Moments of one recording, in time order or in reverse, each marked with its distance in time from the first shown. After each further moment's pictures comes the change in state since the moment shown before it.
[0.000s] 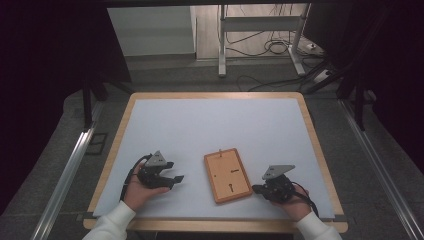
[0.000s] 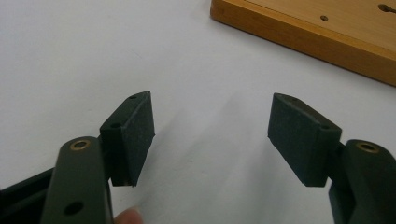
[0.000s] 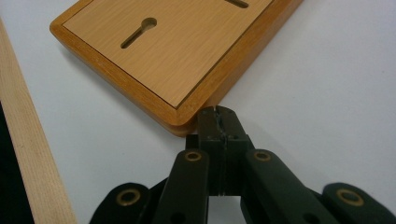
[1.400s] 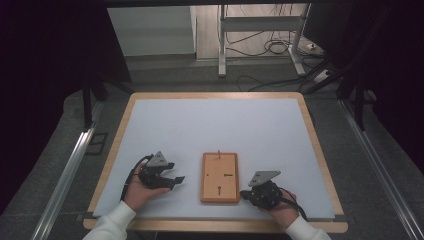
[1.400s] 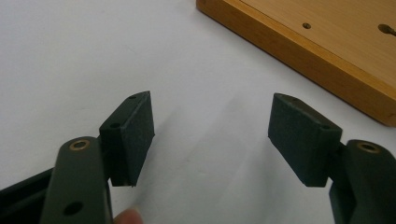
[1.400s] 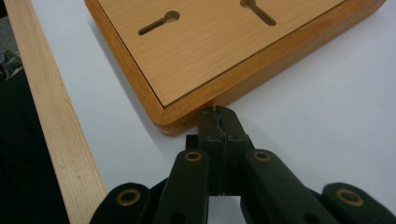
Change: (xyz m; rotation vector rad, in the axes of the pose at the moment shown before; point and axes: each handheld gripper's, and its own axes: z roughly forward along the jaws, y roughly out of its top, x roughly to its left) left arm 0.000 0.000 0.003 0.016 -0.008 0.005; right arm 0.034 0.013 0.017 0.004 0.029 -0.046
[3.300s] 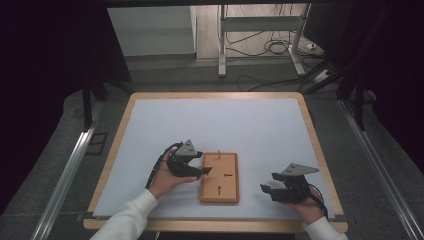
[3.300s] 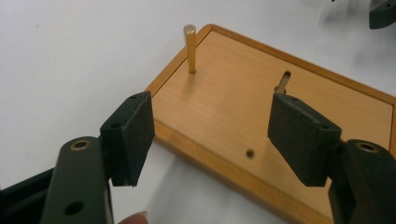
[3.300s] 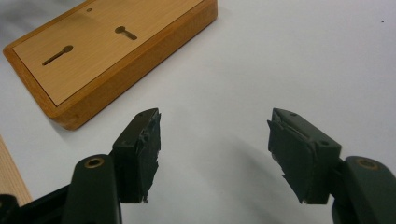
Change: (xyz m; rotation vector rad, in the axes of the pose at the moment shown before) left arm -0.029 0.077 0.043 -0.065 -0.101 0.138; right arm -0.048 -0.037 -0.046 -0.174 -0.149 0.207
